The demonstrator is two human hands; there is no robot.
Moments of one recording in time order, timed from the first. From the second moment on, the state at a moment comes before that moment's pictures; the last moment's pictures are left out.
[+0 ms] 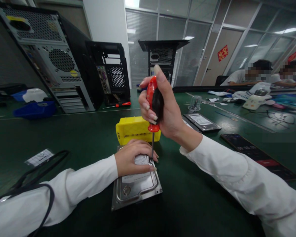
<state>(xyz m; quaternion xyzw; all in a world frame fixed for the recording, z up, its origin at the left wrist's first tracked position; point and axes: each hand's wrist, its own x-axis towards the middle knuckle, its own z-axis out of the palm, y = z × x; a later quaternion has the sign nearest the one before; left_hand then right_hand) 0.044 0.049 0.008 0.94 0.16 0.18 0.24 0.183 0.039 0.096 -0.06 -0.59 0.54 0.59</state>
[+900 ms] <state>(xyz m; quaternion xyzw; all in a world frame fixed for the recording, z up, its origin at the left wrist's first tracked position) 0.044 0.048 0.009 0.94 0.17 0.17 0.24 0.183 0.033 0.096 -0.04 -0.63 0.54 0.56</state>
